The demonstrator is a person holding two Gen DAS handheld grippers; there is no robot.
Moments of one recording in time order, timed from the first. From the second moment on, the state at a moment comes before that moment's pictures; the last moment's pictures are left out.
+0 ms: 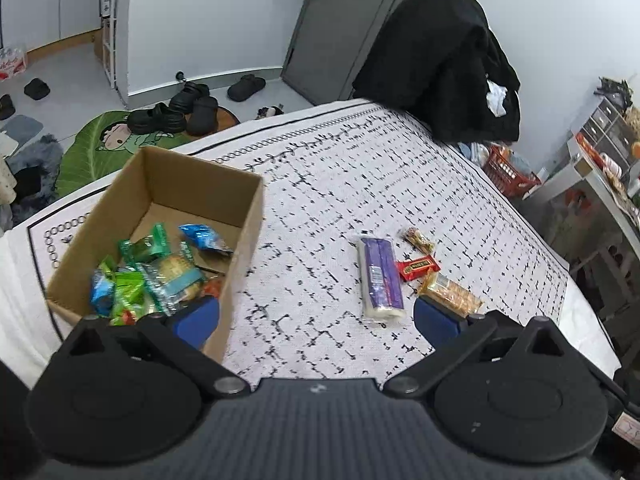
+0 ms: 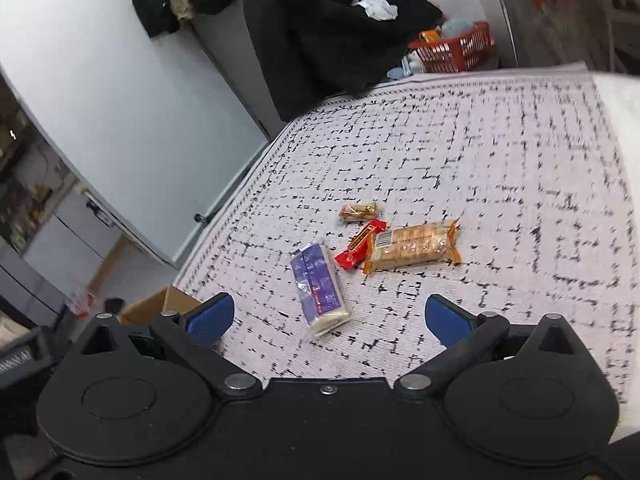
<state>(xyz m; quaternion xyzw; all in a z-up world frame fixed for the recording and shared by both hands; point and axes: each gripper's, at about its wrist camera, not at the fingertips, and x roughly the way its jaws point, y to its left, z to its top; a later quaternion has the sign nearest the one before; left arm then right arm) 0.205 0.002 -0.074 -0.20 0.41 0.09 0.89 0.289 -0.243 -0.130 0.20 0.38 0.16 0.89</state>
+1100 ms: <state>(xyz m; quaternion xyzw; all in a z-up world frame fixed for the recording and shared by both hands) 0.326 -0.072 -0.165 -0.18 0.46 0.09 0.86 0.390 -0.287 -0.210 0.26 0.45 0.12 0.84</state>
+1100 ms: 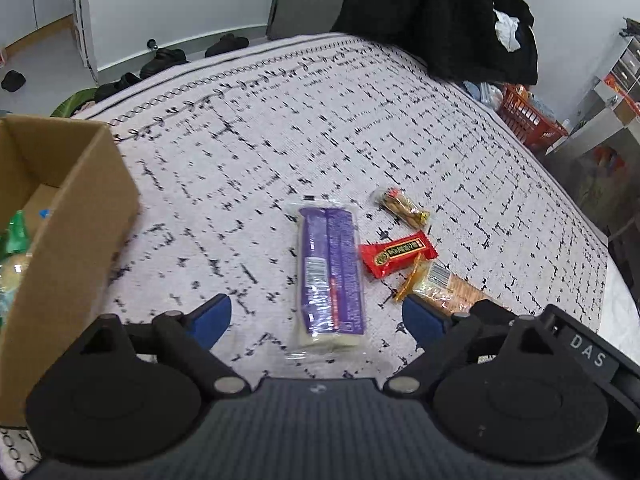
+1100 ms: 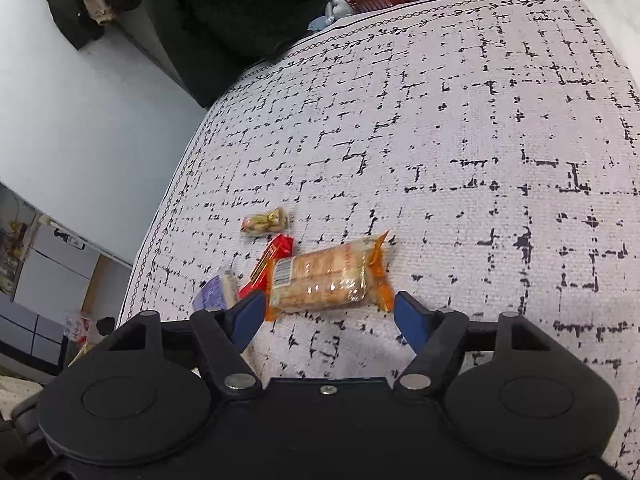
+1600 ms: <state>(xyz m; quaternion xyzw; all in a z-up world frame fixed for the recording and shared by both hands) 0.354 -0.092 -0.201 -0.14 0.48 0.09 0.86 0.405 -0.297 -0.218 0.28 0.45 0.10 0.84</state>
